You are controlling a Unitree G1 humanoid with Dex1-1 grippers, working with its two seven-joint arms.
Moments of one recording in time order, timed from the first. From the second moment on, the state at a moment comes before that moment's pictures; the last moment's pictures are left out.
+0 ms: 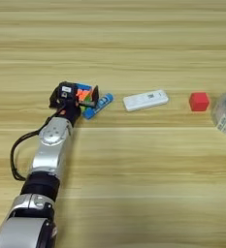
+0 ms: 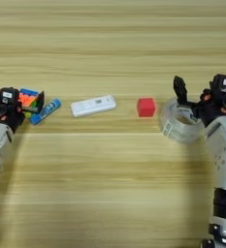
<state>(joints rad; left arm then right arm) -0.37 0.12 0.06 0.56 -0.07 -0.16 -0.16 -0.25 -0.34 -0.38 -0.03 0.41 0.42 0.22</state>
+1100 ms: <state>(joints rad) -0.40 0.13 0.07 0.66 -0.07 -0.18 -0.14 -0.25 -0.34 -0.38 -0.03 0.41 0.42 0.22</state>
